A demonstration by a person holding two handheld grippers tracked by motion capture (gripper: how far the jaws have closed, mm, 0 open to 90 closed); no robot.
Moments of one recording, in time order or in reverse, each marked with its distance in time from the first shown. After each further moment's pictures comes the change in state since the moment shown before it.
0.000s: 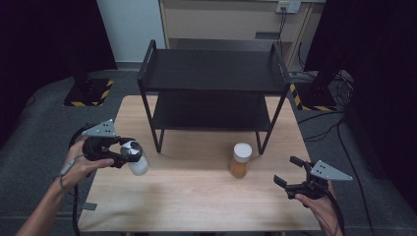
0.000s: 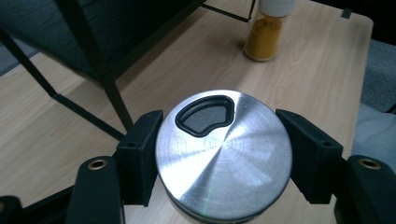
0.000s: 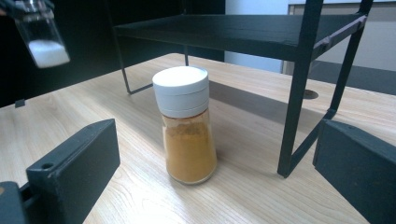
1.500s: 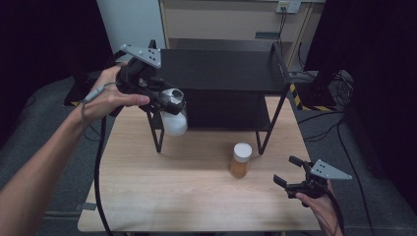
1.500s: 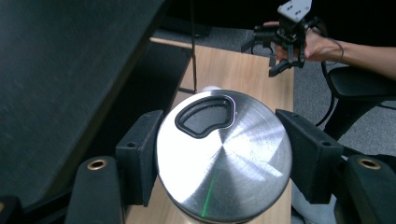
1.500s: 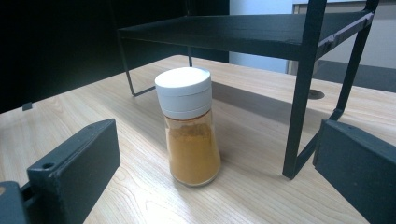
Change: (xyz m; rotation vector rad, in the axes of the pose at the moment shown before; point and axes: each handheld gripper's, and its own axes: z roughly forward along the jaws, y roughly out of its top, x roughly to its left) left arm -0.003 0.231 -0.006 0.048 -0.189 0.201; right arm -0.006 -0.003 0.002 -0.010 0.019 0.021
